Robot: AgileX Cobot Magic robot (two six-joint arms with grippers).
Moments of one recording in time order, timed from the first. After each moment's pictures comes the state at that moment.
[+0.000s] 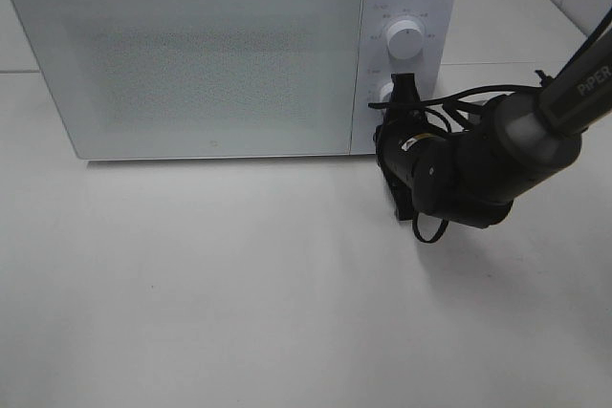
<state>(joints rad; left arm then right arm) 0.02 0.00 -0.52 -0.07 1.08 0.04 0.53 2.13 -0.91 0.65 -0.83 1.23</state>
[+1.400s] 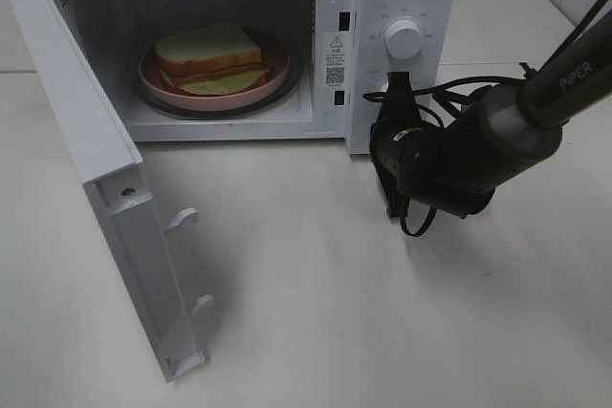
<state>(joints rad) 0.02 0.00 -0.52 -0.07 1.08 0.04 0.53 2.16 -0.99 0.75 -0.76 1.18</state>
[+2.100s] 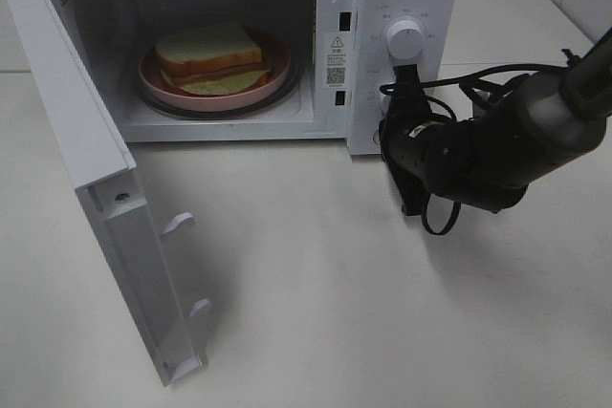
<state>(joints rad) 0.02 0.00 -0.52 -0.07 1.08 0.04 0.52 2.06 -0.89 0.65 -0.71 1.18</state>
